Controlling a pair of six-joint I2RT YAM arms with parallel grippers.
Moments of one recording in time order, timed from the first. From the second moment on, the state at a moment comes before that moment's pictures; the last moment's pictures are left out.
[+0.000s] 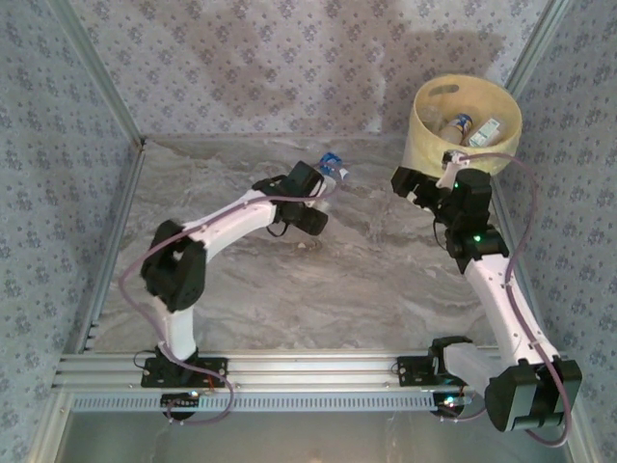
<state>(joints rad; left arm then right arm) -0.73 1.84 1.52 -0.66 -0.10 -0.10 0.11 1.04 0.92 -0.17 -0.22 0.46</state>
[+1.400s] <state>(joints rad) -0.79 1.49 1.14 -0.11 -0.03 -0.05 0.43 1.45 1.23 -0.16 -0.48 0.60</state>
